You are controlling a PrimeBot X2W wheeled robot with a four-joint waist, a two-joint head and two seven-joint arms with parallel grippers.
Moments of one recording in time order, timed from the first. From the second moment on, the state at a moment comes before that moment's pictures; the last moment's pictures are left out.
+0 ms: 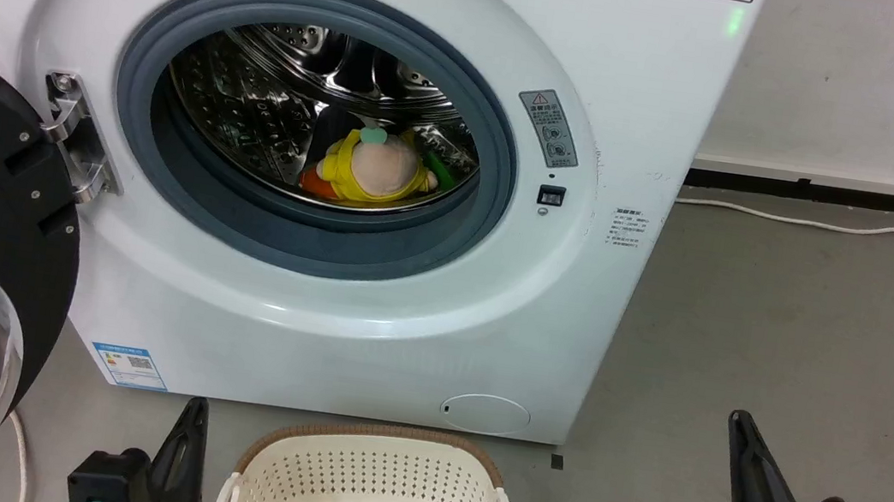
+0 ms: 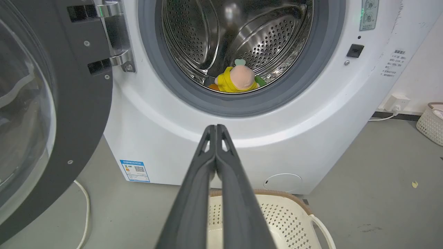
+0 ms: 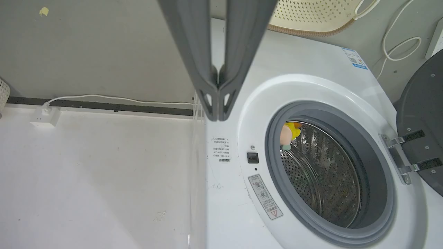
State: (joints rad) left arm 0.05 0.14 -0.10 0.18 -0.24 0.09 -0.23; right arm 0.04 -0.05 0.01 0.06 0.10 0.13 -0.23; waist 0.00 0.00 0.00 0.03
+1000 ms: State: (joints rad) left arm 0.04 0.11 -0.08 0.14 -0.18 0.07 -0.17; right arm 0.03 -0.05 0.01 0.05 0.08 0.13 -0.17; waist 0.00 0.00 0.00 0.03
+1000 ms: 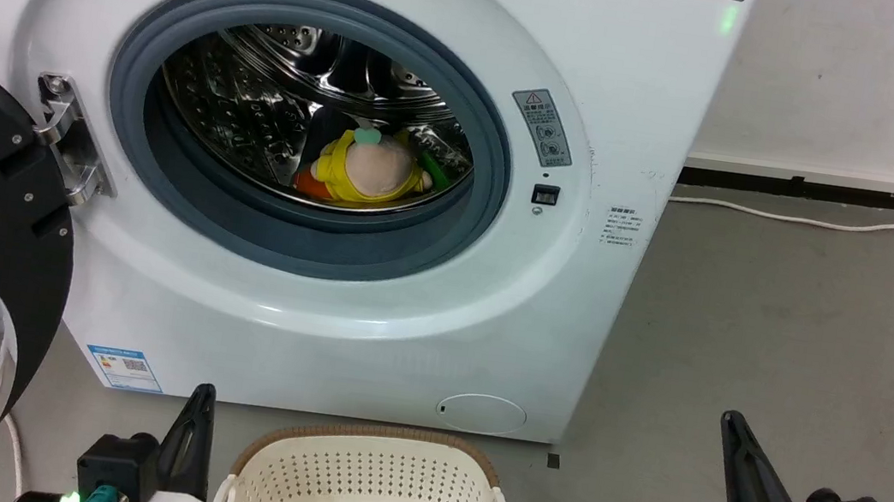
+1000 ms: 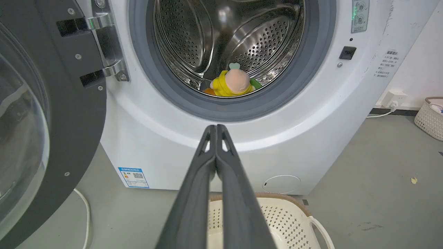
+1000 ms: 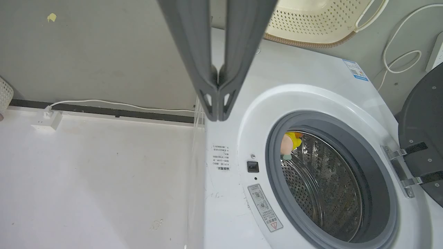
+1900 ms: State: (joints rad) left arm 0.04 0.10 -0.05 0.09 -0.12 0.05 -0.12; right arm 0.03 -0.05 0.01 0.03 0.06 0.13 -0.12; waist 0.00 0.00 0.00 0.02
